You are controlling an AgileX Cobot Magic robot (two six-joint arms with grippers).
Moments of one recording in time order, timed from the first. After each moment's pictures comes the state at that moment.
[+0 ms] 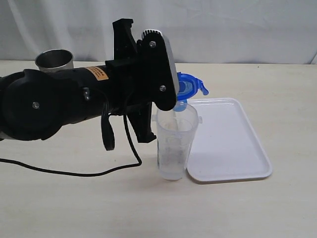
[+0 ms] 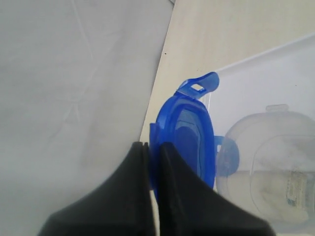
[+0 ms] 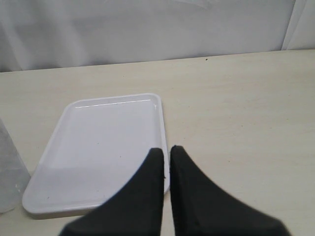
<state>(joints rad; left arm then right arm) -0.88 1.51 -0.89 -0.62 -0.20 1.54 0.00 0.01 0.00 0.06 0.34 0.01</state>
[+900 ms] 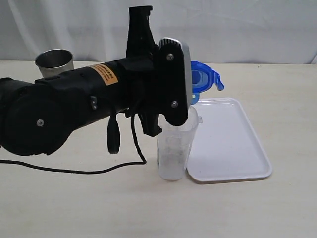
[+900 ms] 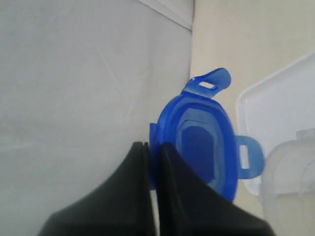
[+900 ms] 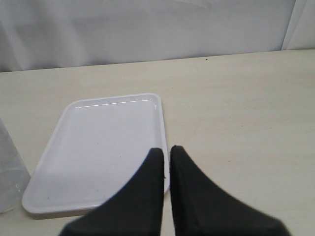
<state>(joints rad) -0.93 1.51 -0.89 -0.45 -0.32 1.59 0.00 0.01 0.00 0.06 0.34 0.01</state>
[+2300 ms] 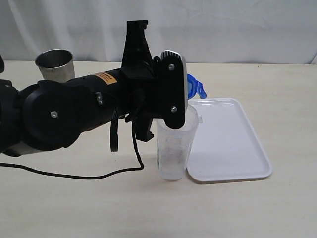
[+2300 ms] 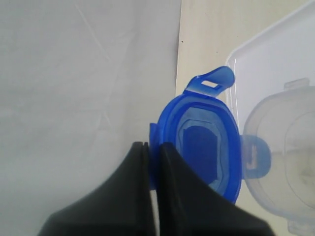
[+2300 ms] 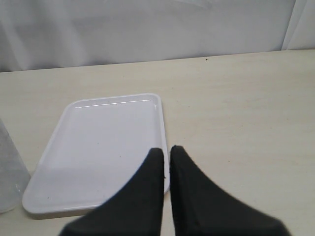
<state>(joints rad) -0.93 1.54 -0.89 -0.79 -0.34 1.91 0.00 0.01 0.00 0.06 0.34 0.01</state>
